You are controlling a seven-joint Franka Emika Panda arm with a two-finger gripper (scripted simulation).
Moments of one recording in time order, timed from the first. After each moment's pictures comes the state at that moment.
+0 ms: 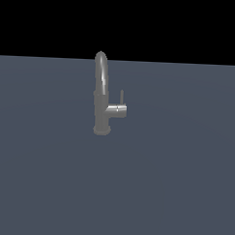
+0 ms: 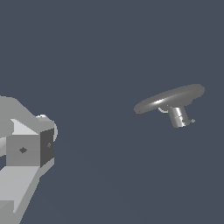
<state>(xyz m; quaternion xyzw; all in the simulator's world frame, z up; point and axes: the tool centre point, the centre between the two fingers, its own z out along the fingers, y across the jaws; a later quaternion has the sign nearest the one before) -0.201 -0.002 0.485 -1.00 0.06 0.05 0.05</state>
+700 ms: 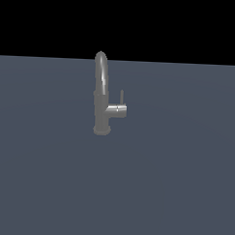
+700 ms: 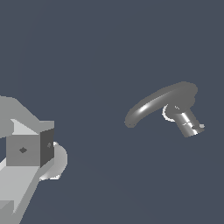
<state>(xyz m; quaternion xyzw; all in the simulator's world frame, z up) -0.124 0.001 0.458 -0.97 0.14 0.15 0.13</state>
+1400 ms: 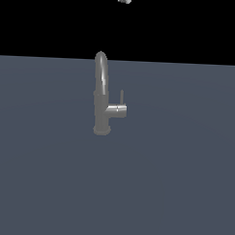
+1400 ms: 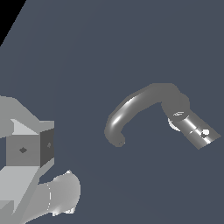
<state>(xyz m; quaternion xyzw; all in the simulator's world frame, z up) -0.049 -0.003 0.414 -0.92 0.23 0.25 0.22</state>
